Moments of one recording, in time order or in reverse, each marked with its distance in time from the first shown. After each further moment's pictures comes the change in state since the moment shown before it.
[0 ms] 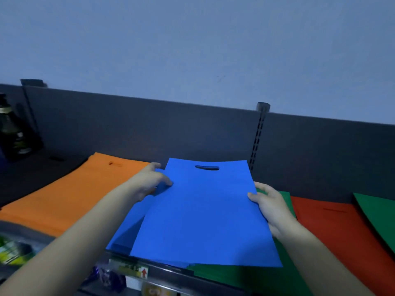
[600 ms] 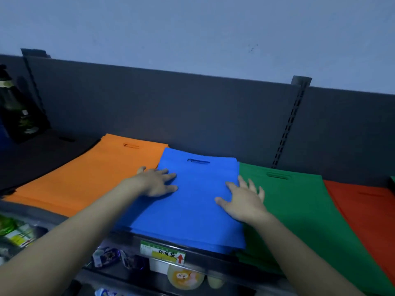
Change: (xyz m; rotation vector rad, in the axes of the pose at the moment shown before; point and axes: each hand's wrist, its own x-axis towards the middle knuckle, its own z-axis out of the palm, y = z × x) left_hand 0.037 -0.068 -0.061 1.412 -0.246 0.091; right_hand 0.020 0.076 0.110 -1.501 -0.154 -0.170
